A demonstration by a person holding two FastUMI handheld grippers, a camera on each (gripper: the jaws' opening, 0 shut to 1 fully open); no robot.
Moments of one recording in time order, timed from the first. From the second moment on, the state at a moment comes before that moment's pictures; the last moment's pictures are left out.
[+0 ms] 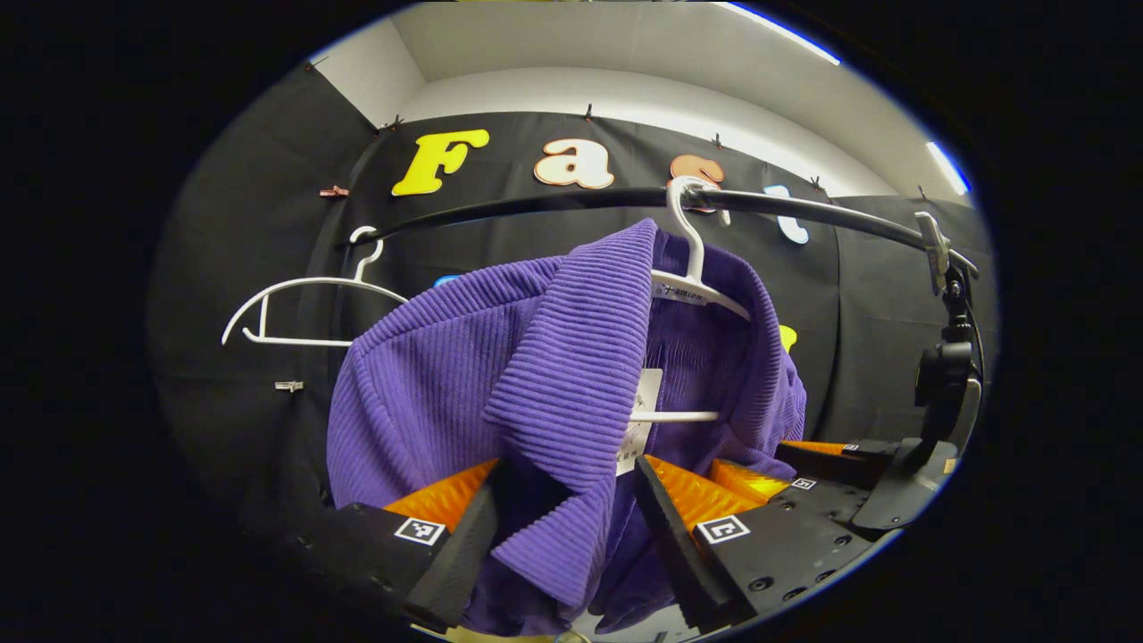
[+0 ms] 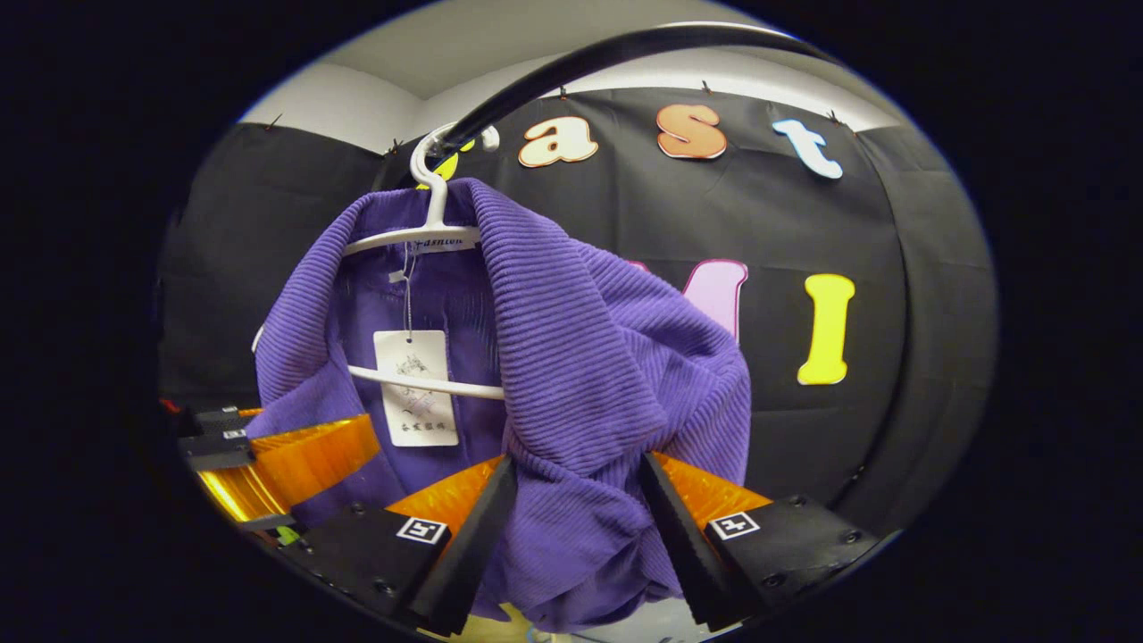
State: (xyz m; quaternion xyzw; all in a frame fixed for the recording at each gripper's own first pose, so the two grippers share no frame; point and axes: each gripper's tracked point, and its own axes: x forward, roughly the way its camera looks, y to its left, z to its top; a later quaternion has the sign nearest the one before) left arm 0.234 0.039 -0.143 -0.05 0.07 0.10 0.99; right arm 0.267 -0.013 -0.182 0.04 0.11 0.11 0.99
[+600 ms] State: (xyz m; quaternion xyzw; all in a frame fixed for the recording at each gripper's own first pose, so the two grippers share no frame) left arm 0.234 0.038 -0.139 -0.04 0.07 0.09 0.99; right arm 0.261 -0.005 -0.179 0.02 0.11 0.11 0.99
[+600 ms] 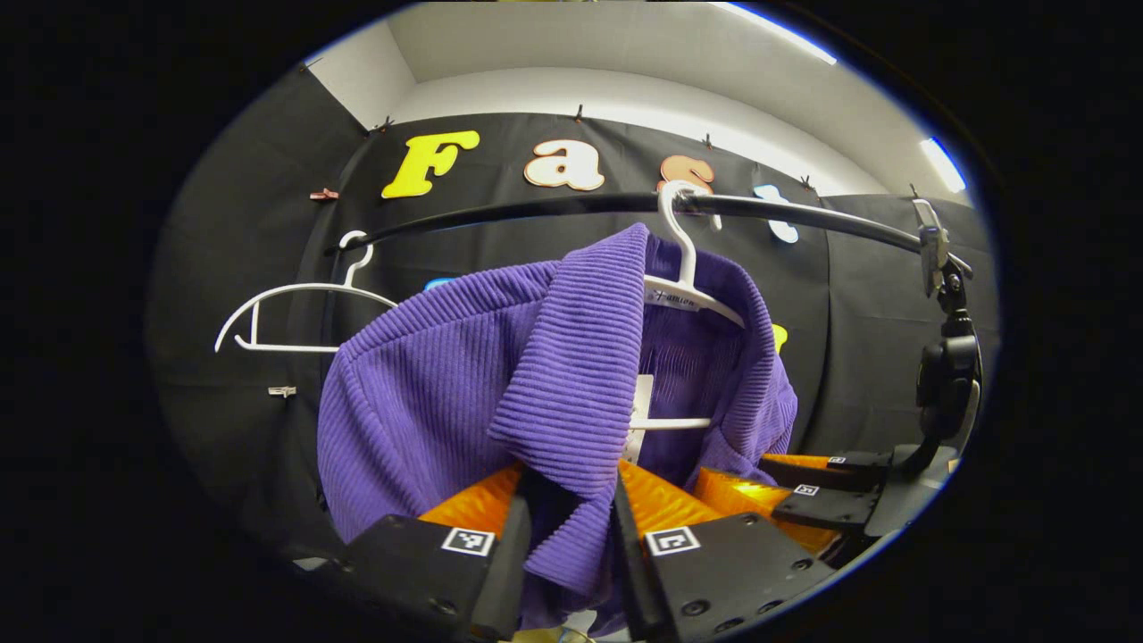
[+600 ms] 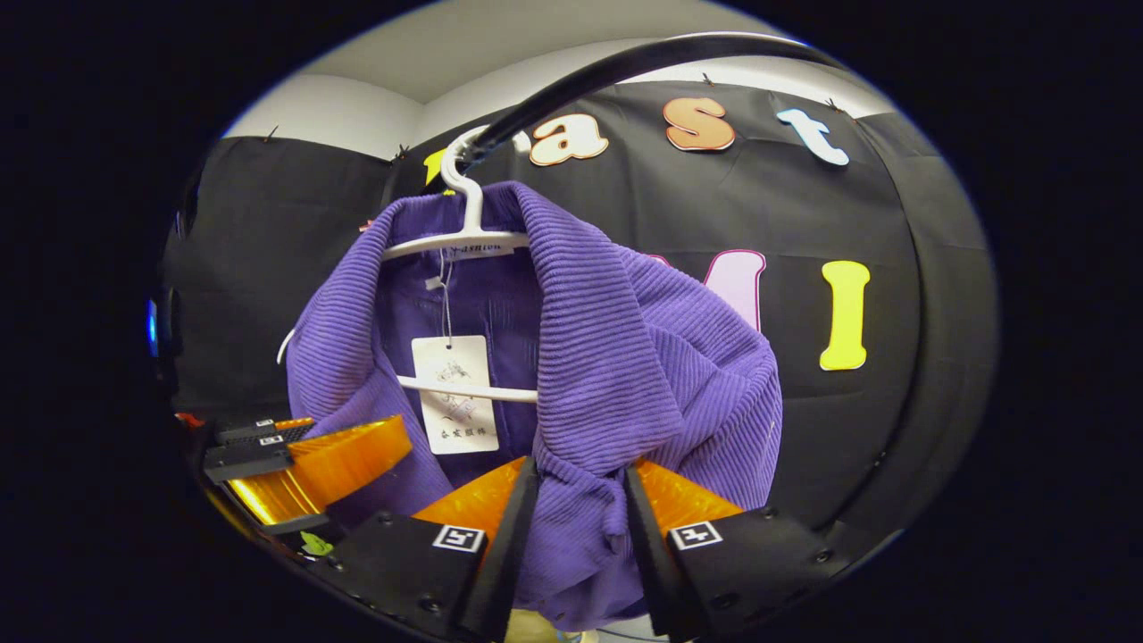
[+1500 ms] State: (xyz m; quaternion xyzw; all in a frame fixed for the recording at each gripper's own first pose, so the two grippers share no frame) left arm 0.187 0.097 -0.067 0.02 0.00 0.21 0.98; right arm 0.241 -0.089 -0.091 -0.07 0.00 -0.02 1.00
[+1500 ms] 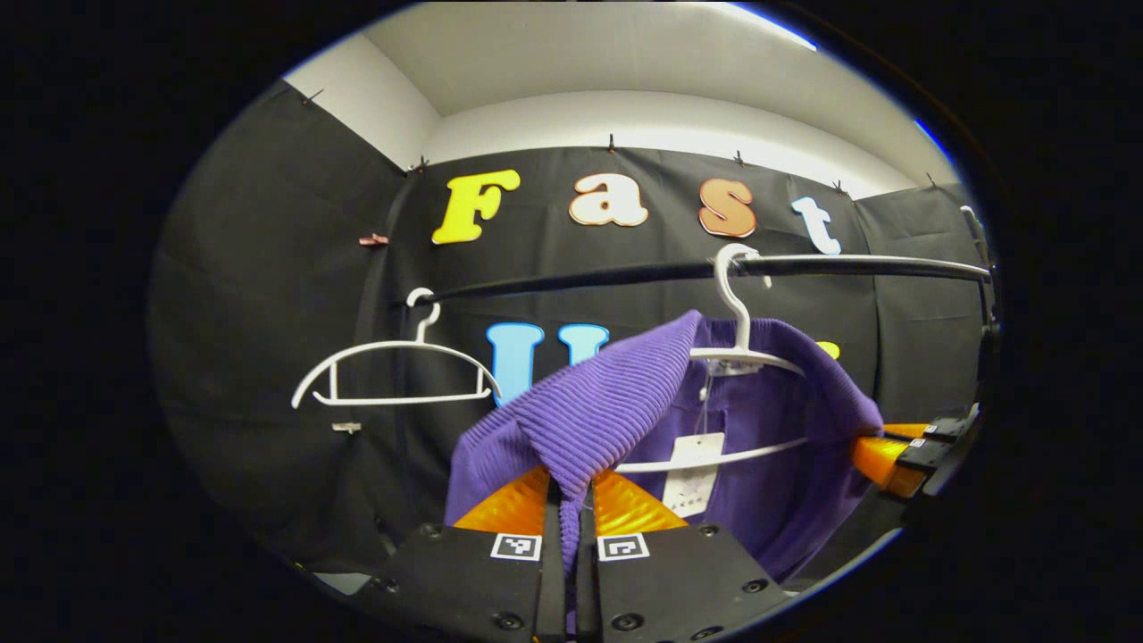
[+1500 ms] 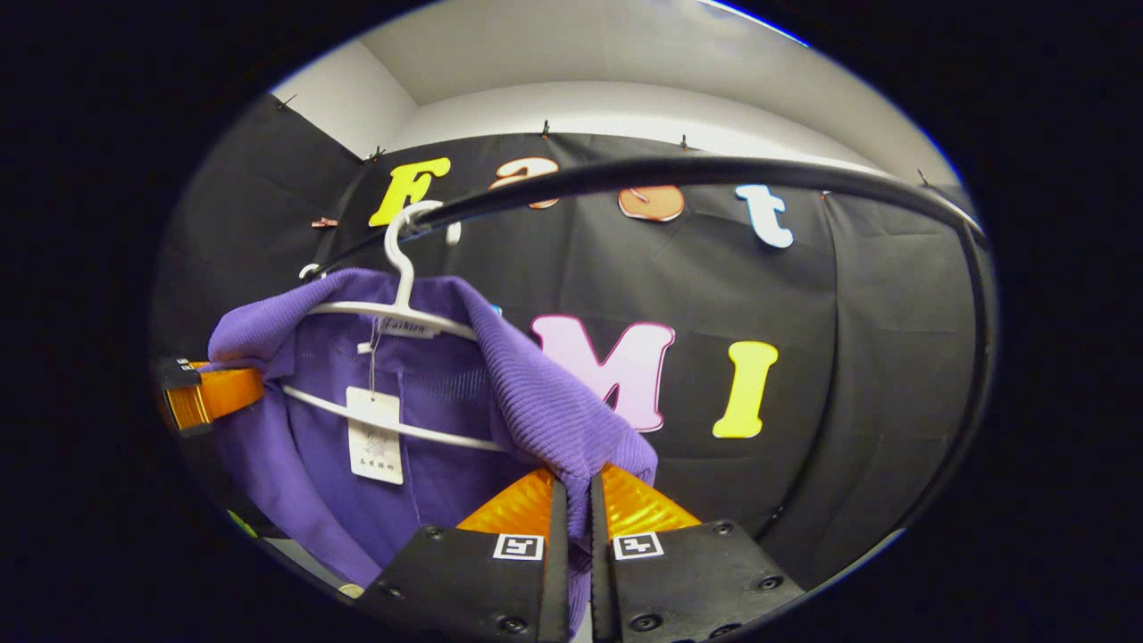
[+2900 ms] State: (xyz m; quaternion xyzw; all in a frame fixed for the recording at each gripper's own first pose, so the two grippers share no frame) left arm 0.234 0.183 -0.101 0.04 0.05 0.15 0.99; right arm 0.331 -0.131 -0.068 -0.16 -0.07 -0.10 0.98
